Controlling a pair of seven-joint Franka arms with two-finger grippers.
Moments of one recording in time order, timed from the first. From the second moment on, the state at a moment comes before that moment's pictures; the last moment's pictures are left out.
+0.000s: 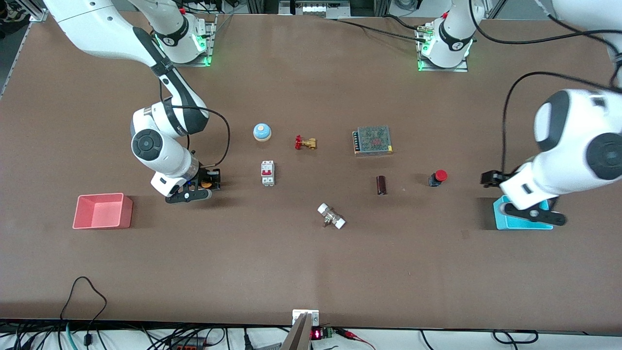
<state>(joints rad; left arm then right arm) 0.02 0.41 -0.07 -1.41 0.13 1.68 0.17 0.00 0.51 0.30 -1.96 -0.14 2.43 0.23</state>
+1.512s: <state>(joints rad) 0.01 0.17 0.00 -1.53 0.05 1.67 0.23 -0.04 0.07 0.06 -1.63 -0.01 1.68 0.11</state>
